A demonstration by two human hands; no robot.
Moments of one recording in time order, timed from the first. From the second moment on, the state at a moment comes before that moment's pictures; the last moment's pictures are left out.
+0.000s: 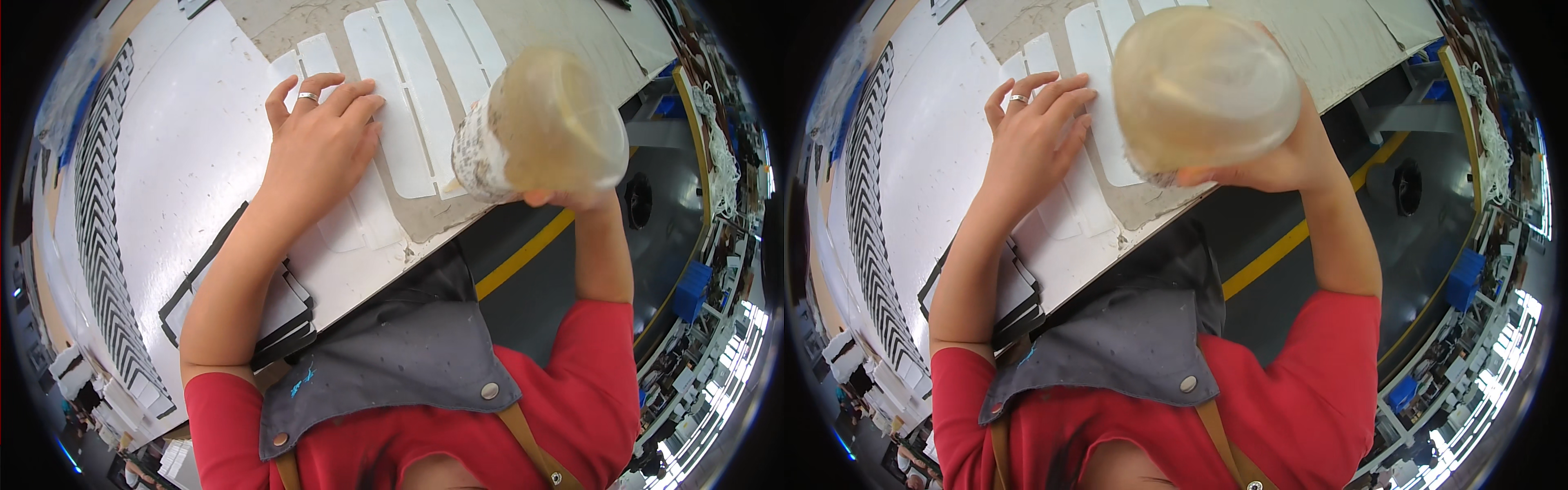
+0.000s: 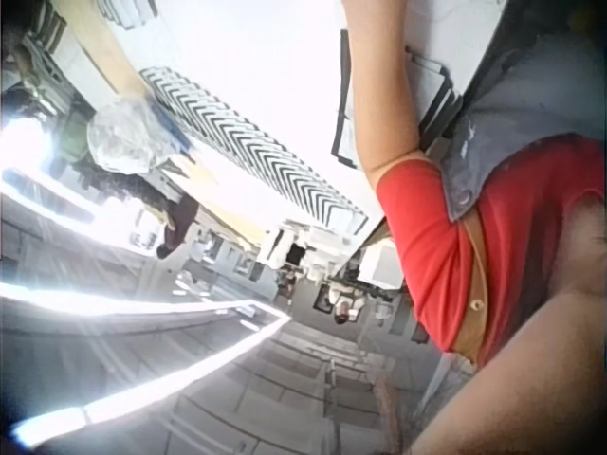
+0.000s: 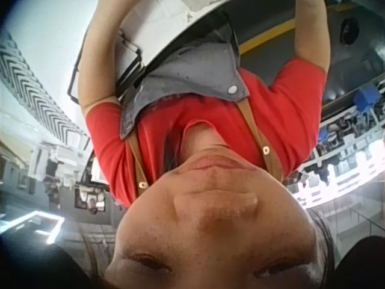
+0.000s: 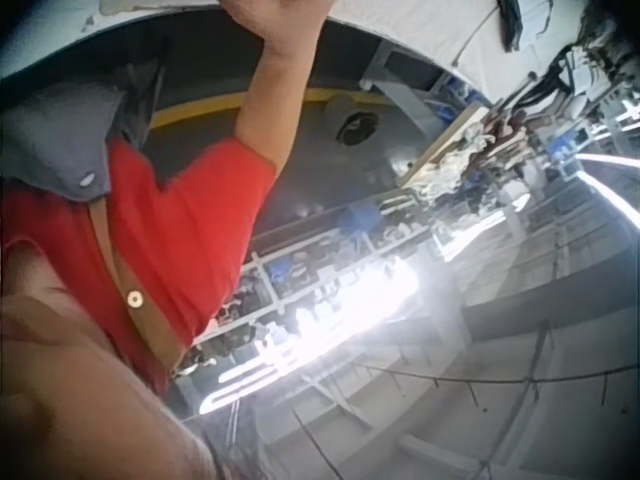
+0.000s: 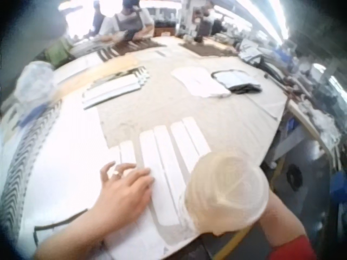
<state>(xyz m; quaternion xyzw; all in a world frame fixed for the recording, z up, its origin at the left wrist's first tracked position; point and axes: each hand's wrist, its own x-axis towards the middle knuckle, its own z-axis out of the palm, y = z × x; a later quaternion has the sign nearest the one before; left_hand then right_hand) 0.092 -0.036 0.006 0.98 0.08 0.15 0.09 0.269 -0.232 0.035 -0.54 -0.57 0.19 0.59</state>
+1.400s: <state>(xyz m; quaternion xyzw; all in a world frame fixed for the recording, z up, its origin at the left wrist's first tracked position) 0.093 -0.041 0.010 0.98 0.09 0.13 0.11 0.355 -0.139 0.009 -0.62 -0.36 0.12 0.68</state>
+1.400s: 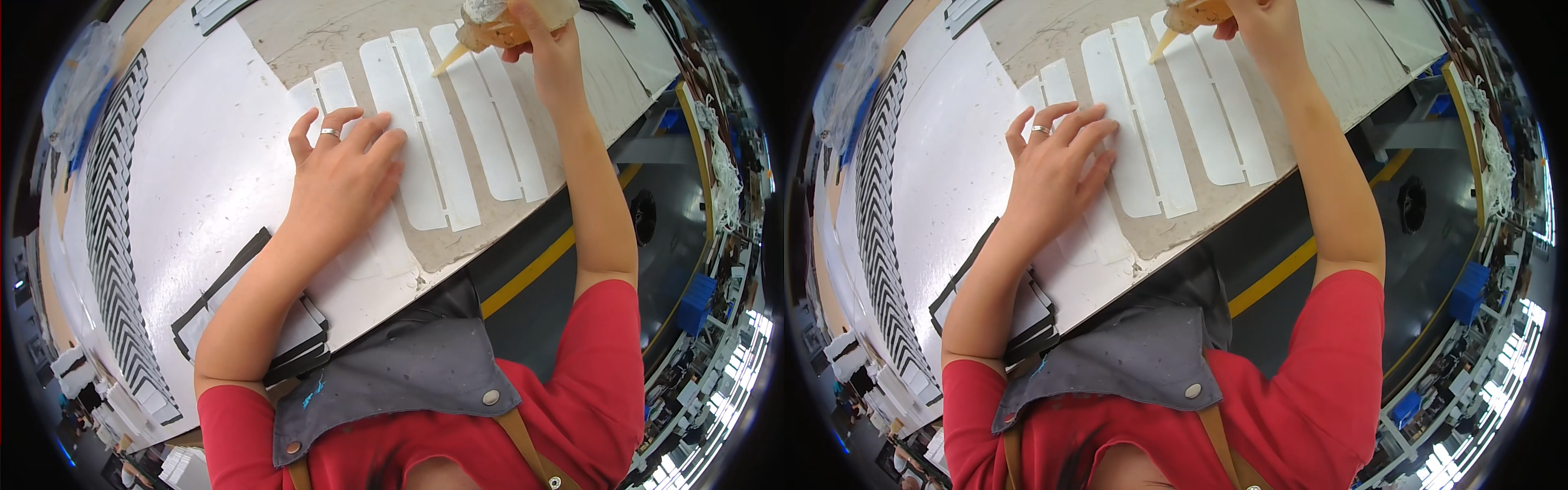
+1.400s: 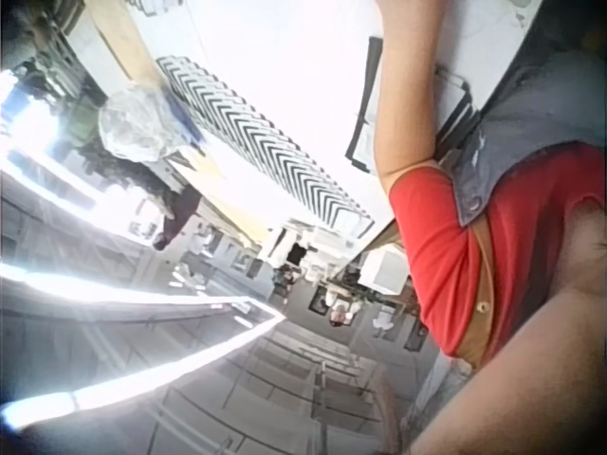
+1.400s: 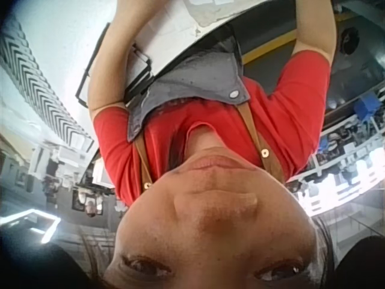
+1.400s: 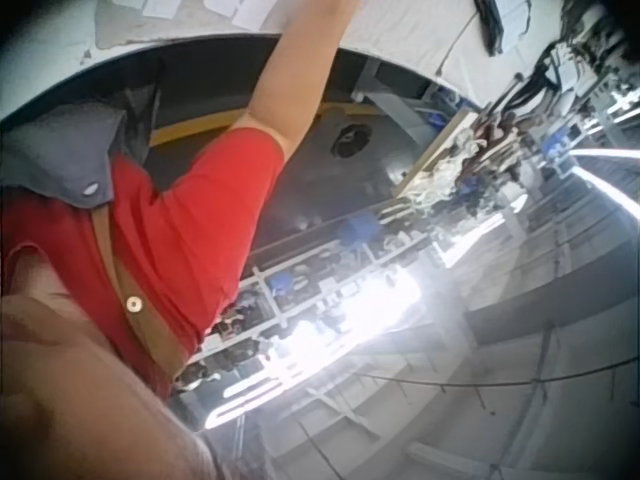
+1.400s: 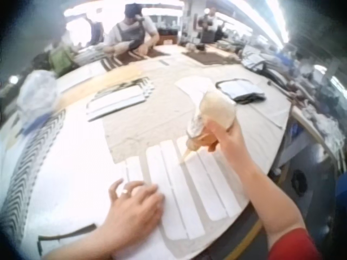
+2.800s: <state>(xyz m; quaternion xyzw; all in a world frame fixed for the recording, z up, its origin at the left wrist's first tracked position) 0.148 -0.069 0.023 0.99 0.00 0.07 0.15 0.411 -0.127 0.003 -0.62 -0.36 0.06 0.70</state>
